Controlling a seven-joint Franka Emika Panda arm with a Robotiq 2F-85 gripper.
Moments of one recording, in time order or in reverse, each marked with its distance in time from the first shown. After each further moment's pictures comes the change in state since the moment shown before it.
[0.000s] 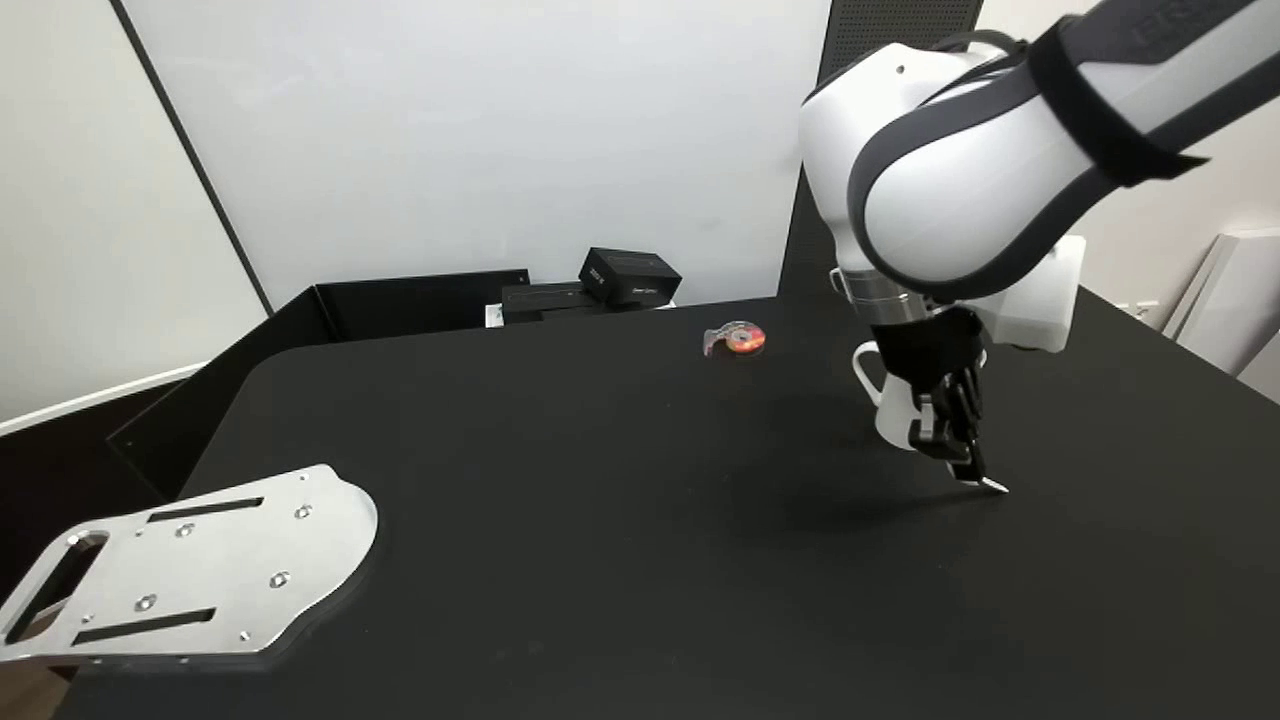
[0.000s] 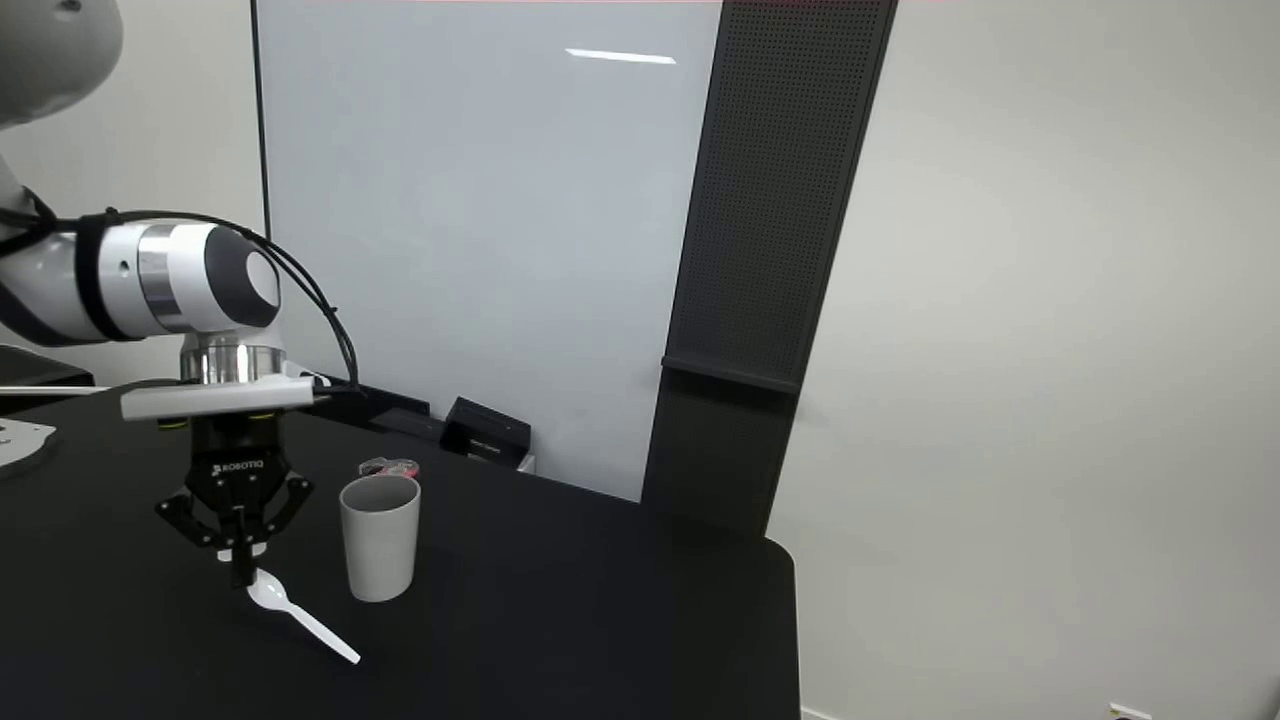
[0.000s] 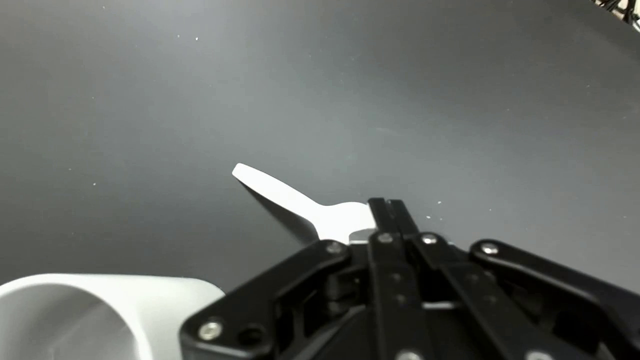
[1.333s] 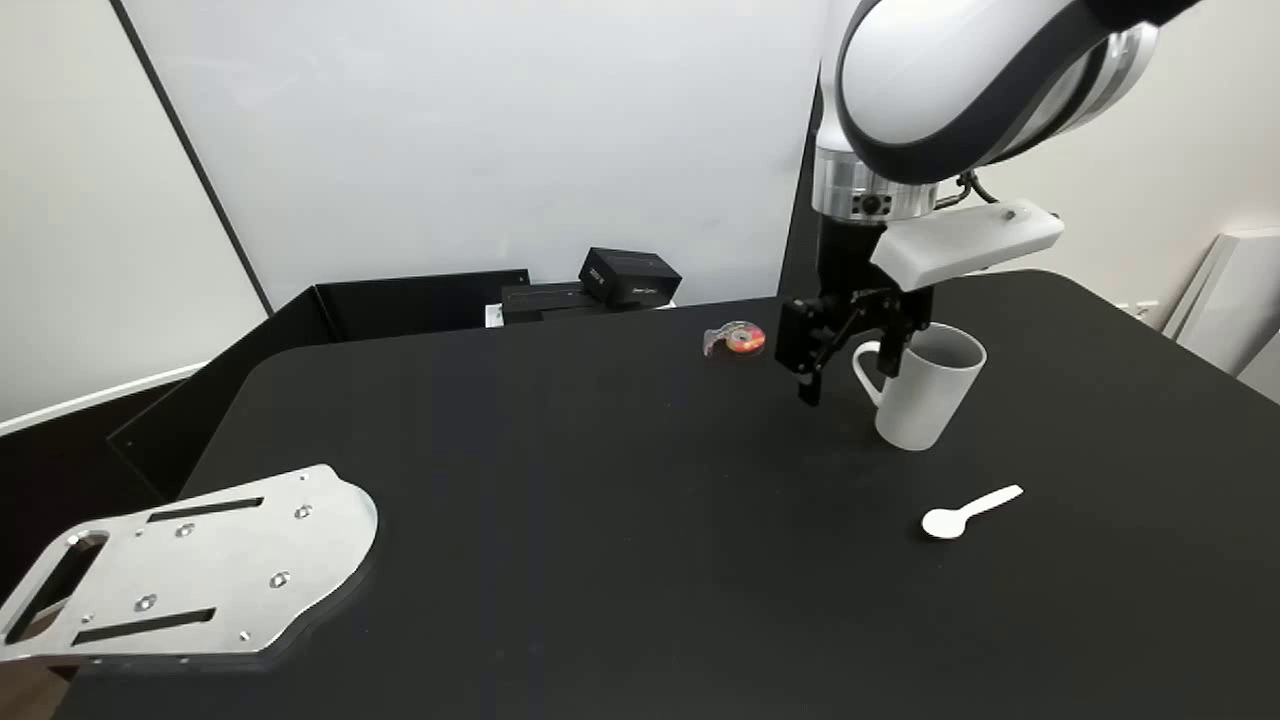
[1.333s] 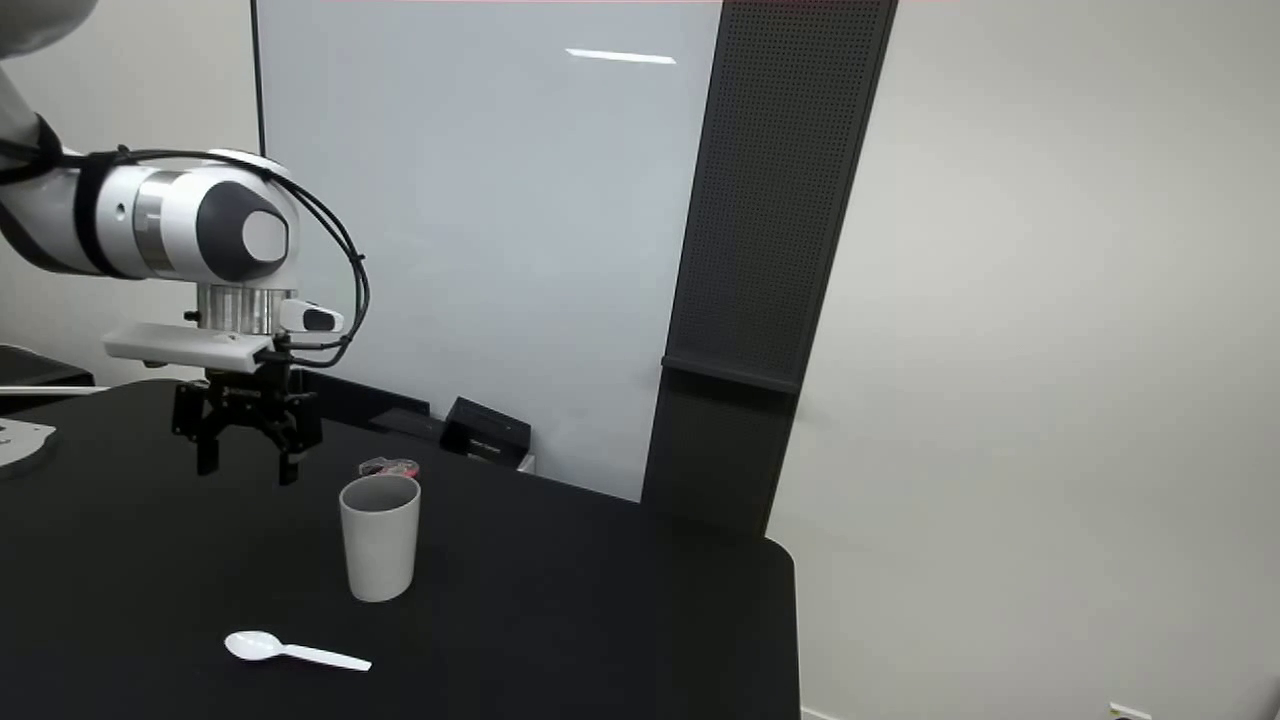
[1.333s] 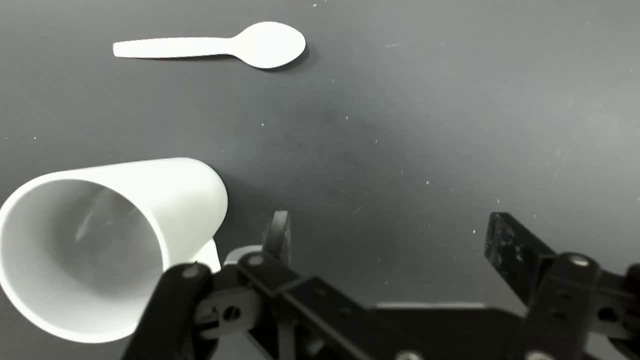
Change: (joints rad) arm 0.010 -0.063 -0.013 0.033 0.253 0.269 0.349
